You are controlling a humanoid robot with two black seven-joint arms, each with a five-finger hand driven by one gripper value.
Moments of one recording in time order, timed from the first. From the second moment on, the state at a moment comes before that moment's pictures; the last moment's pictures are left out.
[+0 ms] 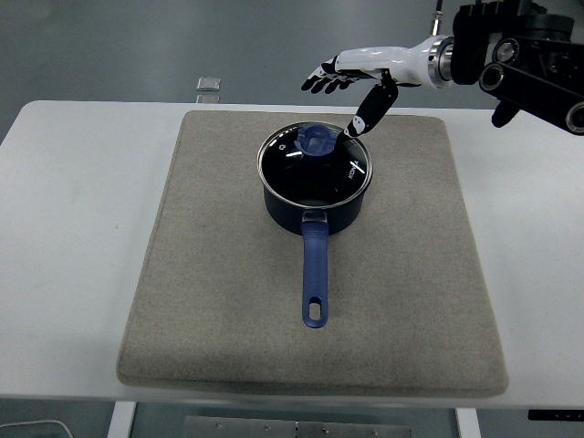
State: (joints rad) left arm 0.03 0.00 -0.13 -0.10 0.08 -0.09 0.00; right arm 1.60 -0.25 -0.21 0.85 -0.81 0.34 0.15
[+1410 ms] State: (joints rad) left arm 0.03 0.00 -0.13 -0.10 0.08 -0.09 0.00; right arm 1.64 -0.16 -0.32 0.83 -0.84 0.35 0.15
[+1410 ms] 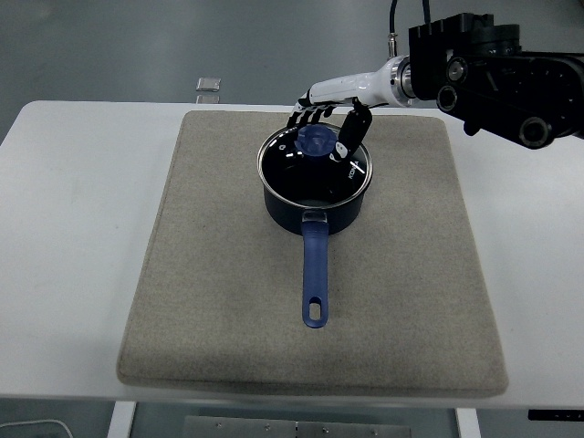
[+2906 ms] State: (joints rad) left arm 0.03 0.00 -0.13 -0.10 0.08 -0.09 0.00; right arm 1.65 -0.21 -0.31 0.83 -0.83 0.38 0.15
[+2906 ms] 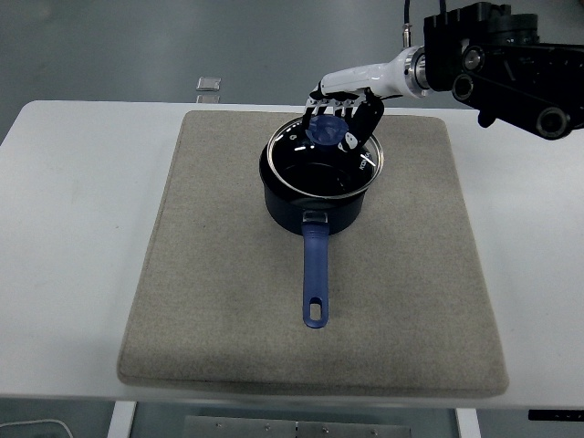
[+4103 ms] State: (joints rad) left arm 0.03 0.00 -0.13 -0.10 0.08 -0.09 0.00; right arm 1.60 -0.39 -0.31 0.75 -0.82 0.38 0.14
